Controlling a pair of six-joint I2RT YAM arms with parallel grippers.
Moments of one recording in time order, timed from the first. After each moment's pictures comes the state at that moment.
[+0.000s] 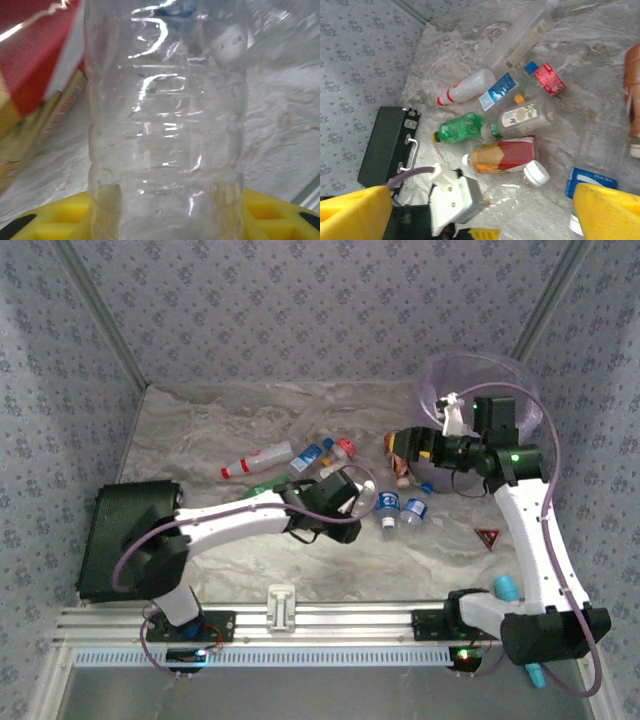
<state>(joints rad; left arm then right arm) -1.06 1.63 1.21 -0.59 0.01 -0.47 0.11 1.15 1.33 -0.89 -0.64 0.29</state>
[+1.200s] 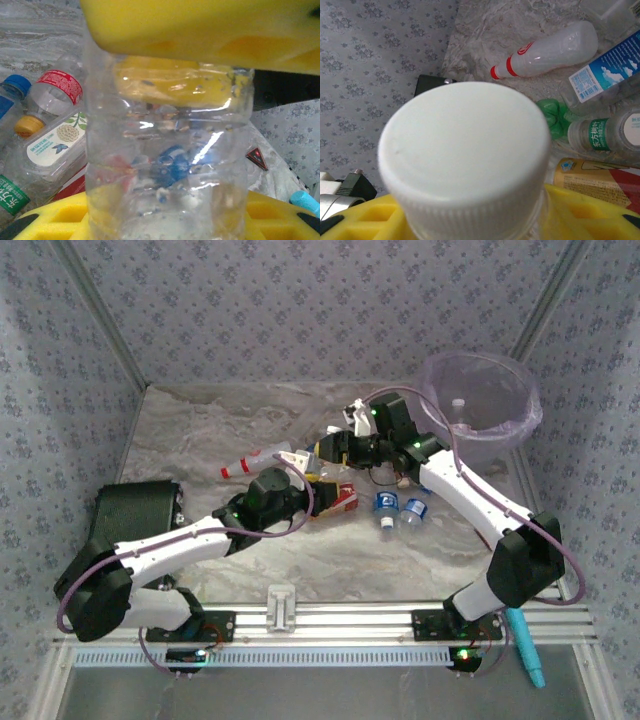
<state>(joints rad) -0.90 1.28 0.73 0.24 0.00 -0.55 0.53 1.50 1.28 -0.42 -0.60 0.62</state>
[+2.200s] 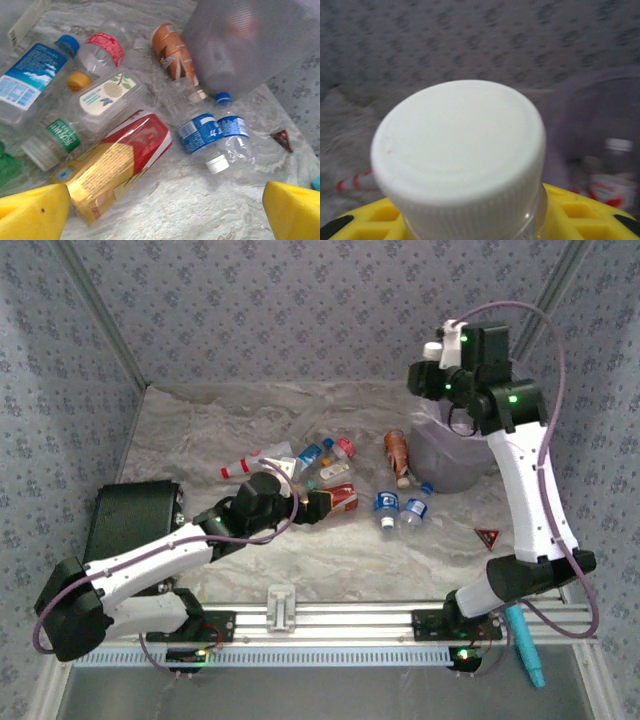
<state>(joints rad) -0.90 1.13 0.72 -0.07 -0.07 -0.59 0.19 1.50 1.98 -1.03 -0.04 0.15</state>
